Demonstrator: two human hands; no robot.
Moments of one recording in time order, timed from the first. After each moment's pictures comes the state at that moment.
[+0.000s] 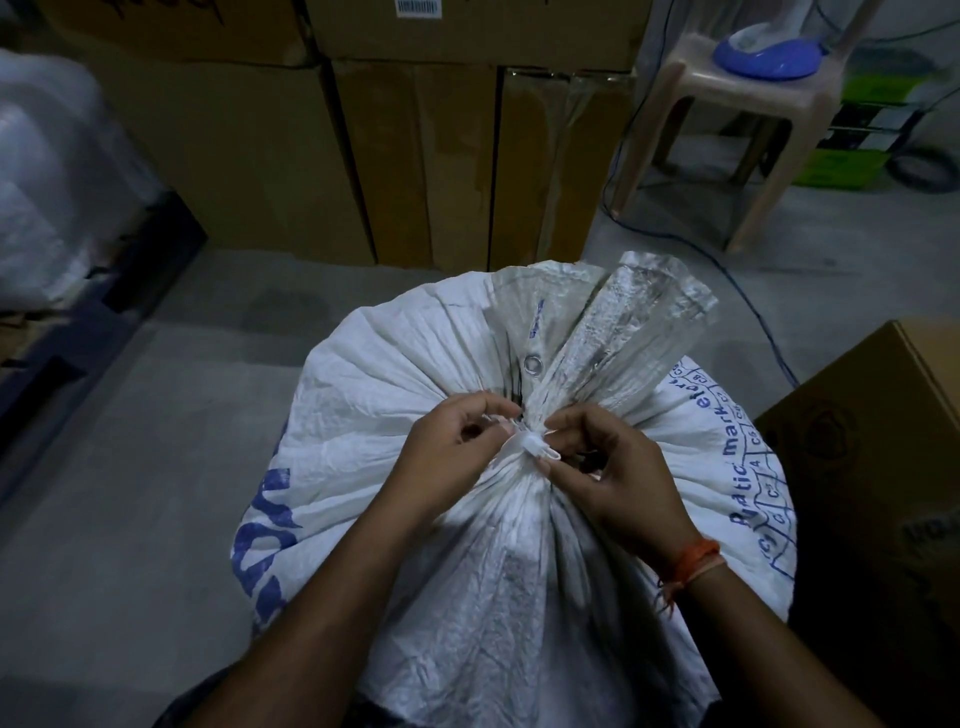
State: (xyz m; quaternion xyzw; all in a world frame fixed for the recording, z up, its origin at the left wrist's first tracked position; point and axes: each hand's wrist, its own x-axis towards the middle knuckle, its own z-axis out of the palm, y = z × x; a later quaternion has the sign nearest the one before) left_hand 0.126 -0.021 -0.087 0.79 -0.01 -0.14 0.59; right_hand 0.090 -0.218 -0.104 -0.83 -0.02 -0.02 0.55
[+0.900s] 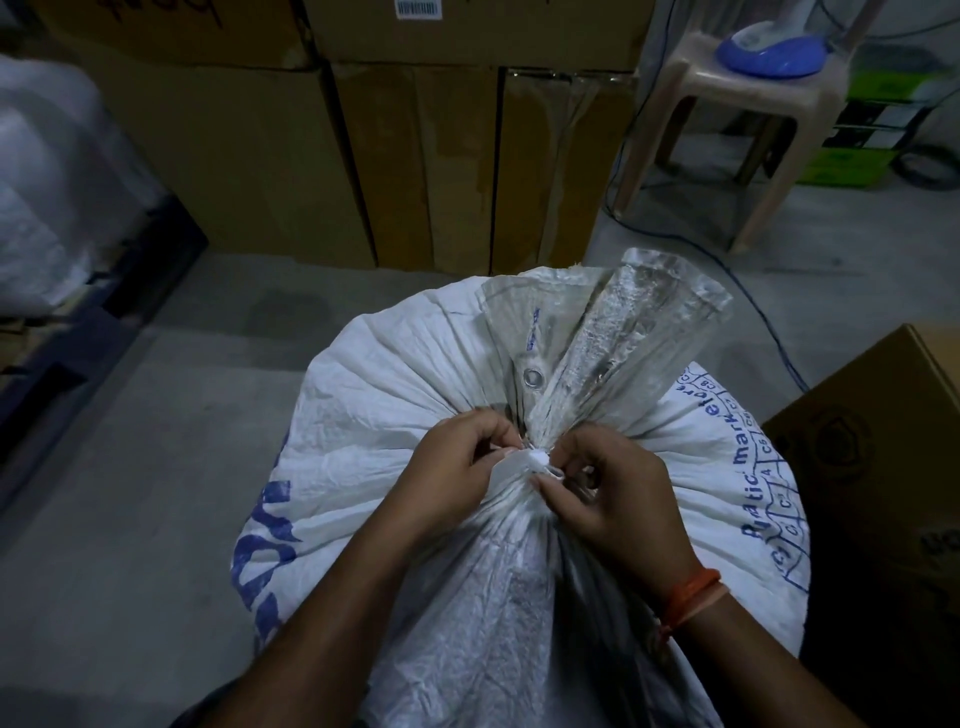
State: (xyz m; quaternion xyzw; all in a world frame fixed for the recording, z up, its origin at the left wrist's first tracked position) left_hand 0.135 -0.013 -0.102 0.85 -0.13 -0.14 0.48; right_hand 0.084 -0.208 -0.098 -0.91 -0.09 -0.14 0.39
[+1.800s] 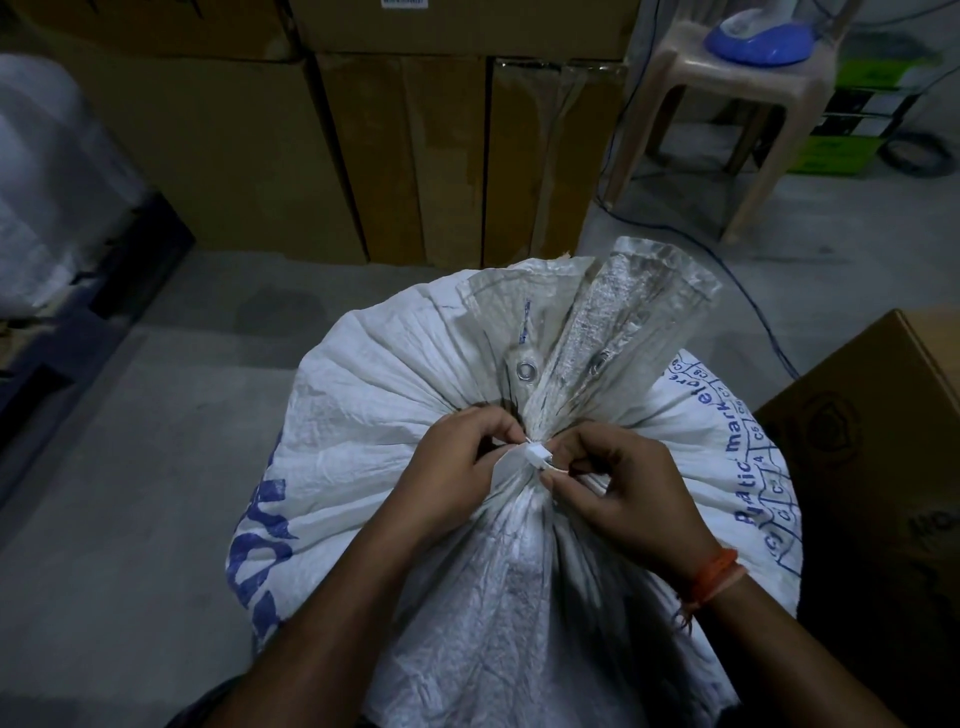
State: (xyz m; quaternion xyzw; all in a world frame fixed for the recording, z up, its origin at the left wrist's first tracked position) left_hand 0.134 -0.019 -0.108 0.86 -0.17 -0.12 0.47; right_hand 0.084 -0.224 -0.097 -0.87 -0.09 -0.05 0.47
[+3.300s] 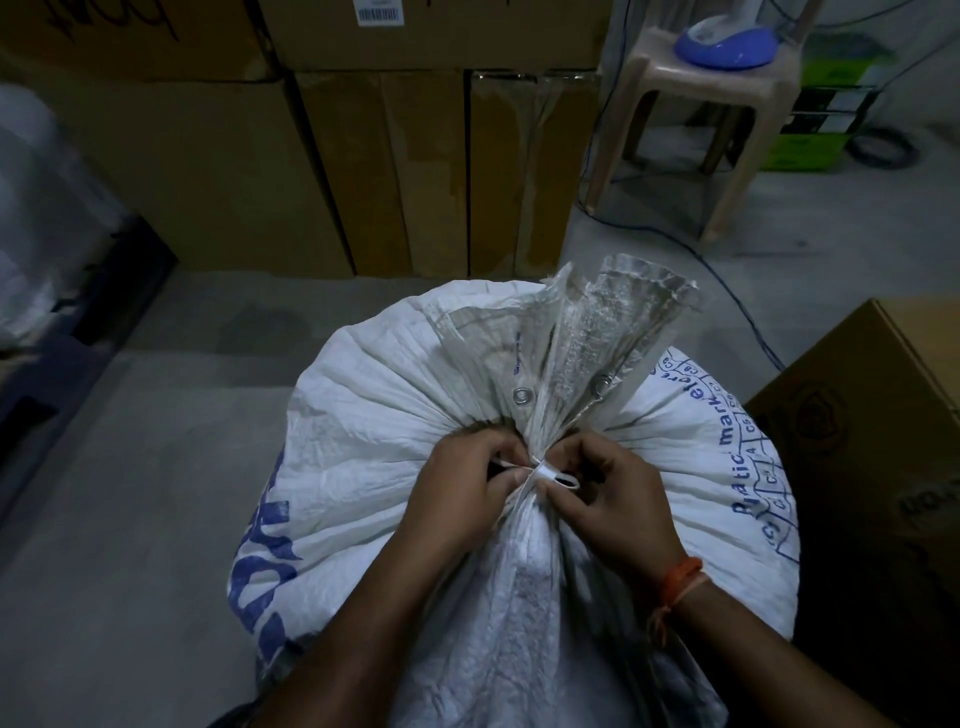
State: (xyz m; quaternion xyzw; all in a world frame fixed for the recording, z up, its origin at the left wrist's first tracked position) left_hand 0.123 -0.027 -0.107 0.89 -0.15 -0.10 0.41; right_hand 0.073 -0.205 -0.115 -0.87 0.03 -0.09 0.48
